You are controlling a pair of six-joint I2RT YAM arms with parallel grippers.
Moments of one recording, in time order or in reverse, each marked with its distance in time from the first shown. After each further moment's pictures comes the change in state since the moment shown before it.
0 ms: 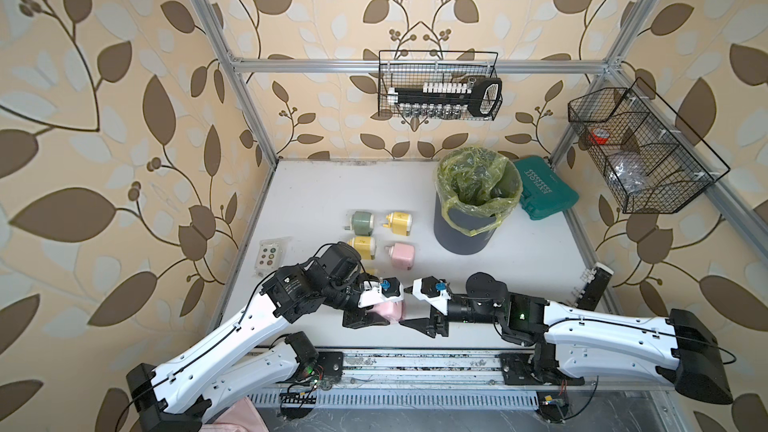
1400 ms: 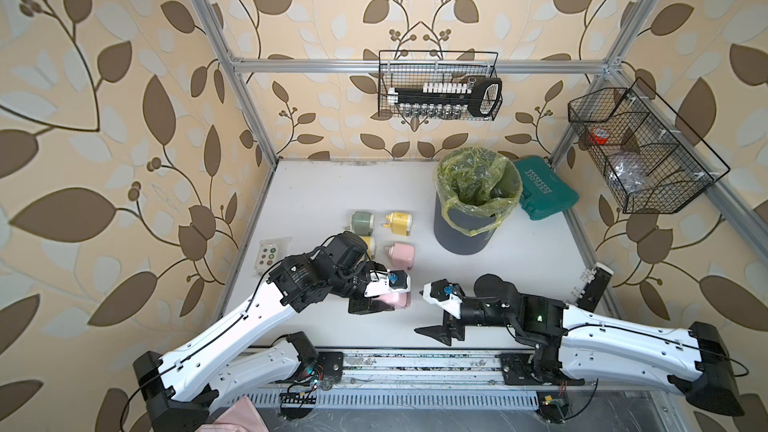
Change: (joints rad) left arm 0.000 0.080 0.089 0.010 -0.072 0.096; right arm -0.011 -0.126 -0.017 -0.238 0.037 -0.021
